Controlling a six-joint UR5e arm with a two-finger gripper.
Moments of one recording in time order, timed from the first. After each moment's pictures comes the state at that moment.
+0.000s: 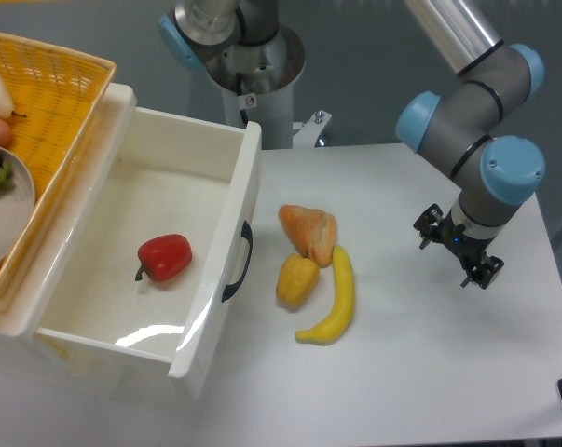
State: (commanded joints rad) arm 2.77 -2.10 -1.48 -1.16 1.54 1.59
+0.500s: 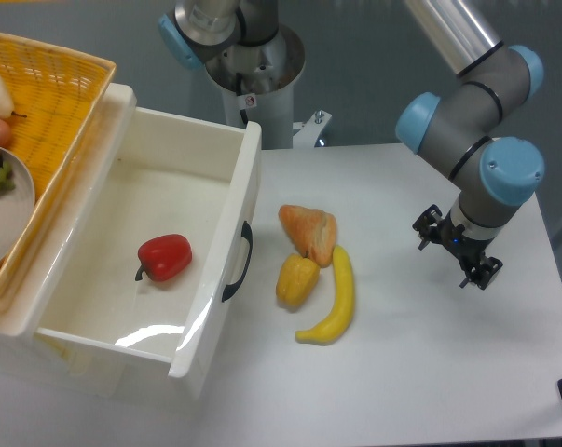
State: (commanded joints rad) arm 2.77 -2.10 -1.52 -1.14 1.48 1.57
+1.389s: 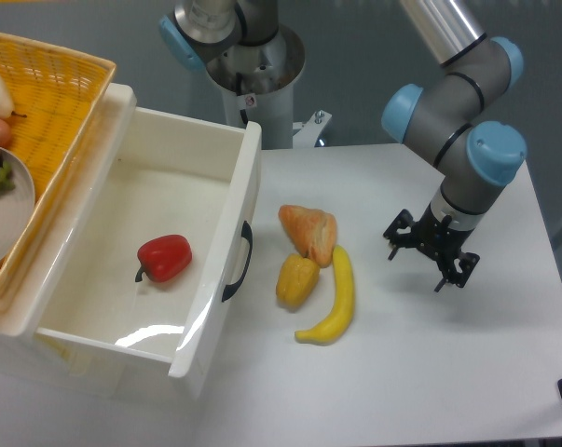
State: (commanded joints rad) arm 2.78 -2.03 -1.59 -1.05 1.14 1.16
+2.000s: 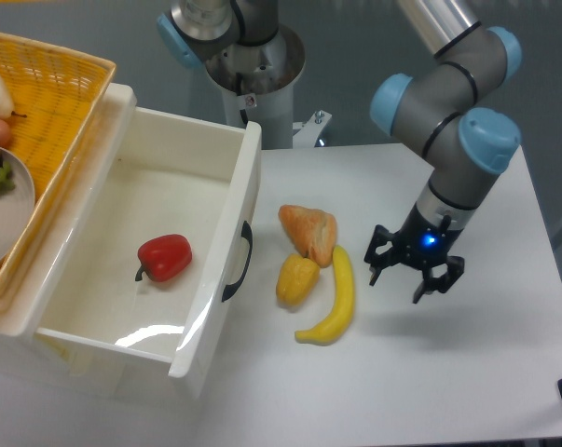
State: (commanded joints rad) arm 2.68 -1.98 -1.58 -1.06 1.15 0.92
